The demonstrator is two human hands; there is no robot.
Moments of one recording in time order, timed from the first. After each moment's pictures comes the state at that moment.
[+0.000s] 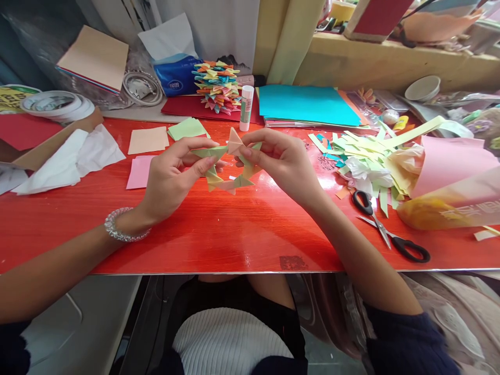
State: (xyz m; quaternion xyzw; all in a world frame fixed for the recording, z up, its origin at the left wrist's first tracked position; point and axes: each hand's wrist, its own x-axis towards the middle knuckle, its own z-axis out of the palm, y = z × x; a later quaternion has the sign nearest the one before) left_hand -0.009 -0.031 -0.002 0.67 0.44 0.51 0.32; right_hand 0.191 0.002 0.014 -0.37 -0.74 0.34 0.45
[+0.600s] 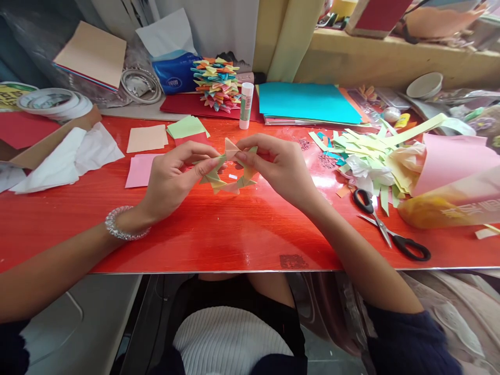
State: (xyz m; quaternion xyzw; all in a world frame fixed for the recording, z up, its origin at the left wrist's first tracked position) left_hand -0.008 -0.029 -0.006 0.70 0.40 0.52 0.29; right_hand 0.188 -0.001 0.011 -0.38 -0.76 0.31 0.42
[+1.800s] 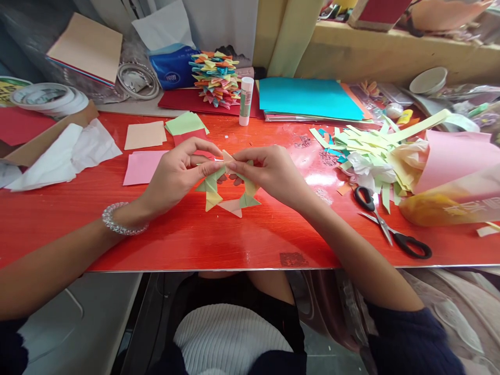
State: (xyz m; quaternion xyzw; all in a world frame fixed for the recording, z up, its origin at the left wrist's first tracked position) left_hand -0.010 -0.026 -0.005 0.63 0.44 0.45 0.46; right_hand 0.183 -0.007 0.013 -0.40 -0.76 0.40 0.33
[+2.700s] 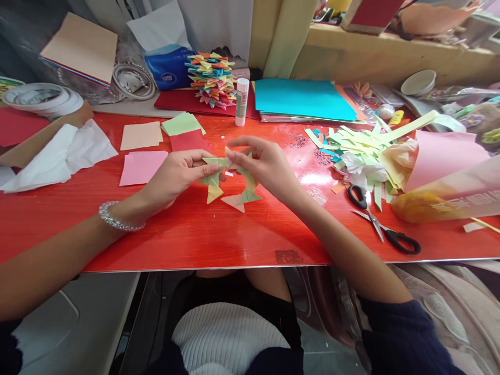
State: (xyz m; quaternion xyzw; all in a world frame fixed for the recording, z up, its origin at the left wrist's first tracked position) left_hand -0.010 -0.014 -0.012 0.61 0.42 0.43 0.51; right_hand 0.182 0.005 0.004 -0.42 -0.70 0.43 0.38
